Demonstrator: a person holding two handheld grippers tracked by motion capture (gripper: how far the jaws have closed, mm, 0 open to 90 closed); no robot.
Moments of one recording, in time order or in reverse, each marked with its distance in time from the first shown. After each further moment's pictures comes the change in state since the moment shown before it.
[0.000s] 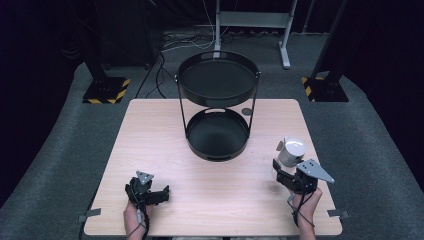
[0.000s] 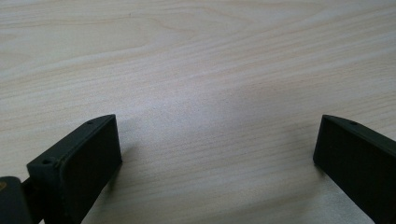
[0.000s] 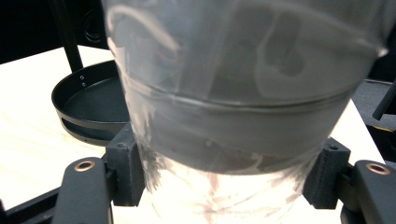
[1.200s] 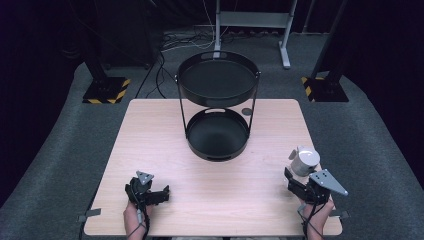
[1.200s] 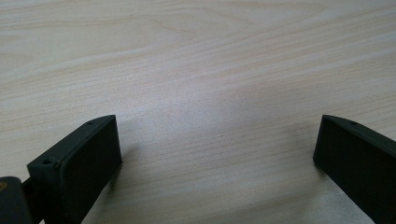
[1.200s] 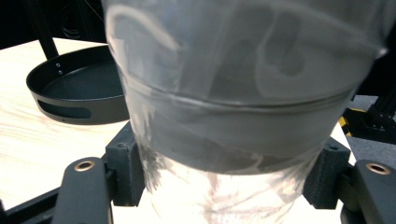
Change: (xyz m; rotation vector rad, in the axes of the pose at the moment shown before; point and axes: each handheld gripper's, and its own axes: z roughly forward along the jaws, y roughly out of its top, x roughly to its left) left arm -0.001 0.000 0.000 -0.003 0.008 0.003; right arm -0.018 -0.021 -0.028 0.019 -0.065 0.031
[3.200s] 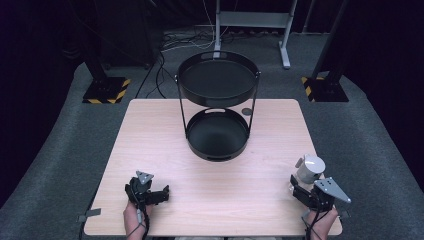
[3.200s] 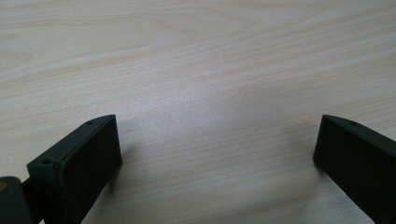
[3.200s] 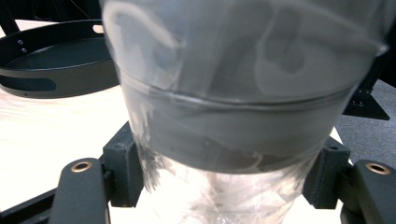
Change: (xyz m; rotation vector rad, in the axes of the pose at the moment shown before) left arm 0.001 0.000 0.001 0.003 -0.004 -0.006; right arm -0.016 -0.034 -0.006 0.046 -0.075 0.040
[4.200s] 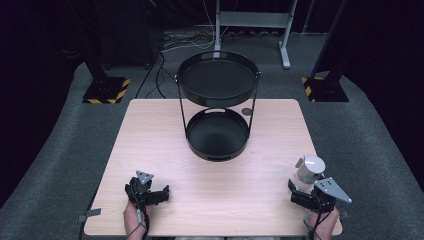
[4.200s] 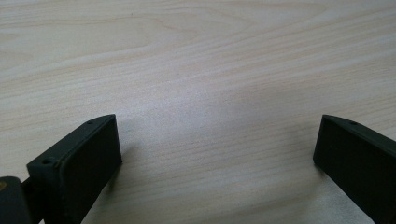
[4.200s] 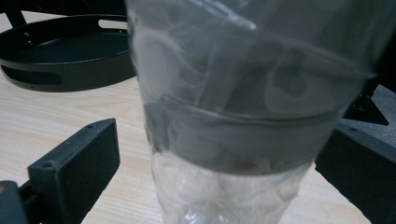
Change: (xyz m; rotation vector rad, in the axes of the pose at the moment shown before) left arm 0.000 0.000 0.000 0.000 0.000 -0.001; right arm 0.000 0.005 -0.004 0.014 0.015 -0.040
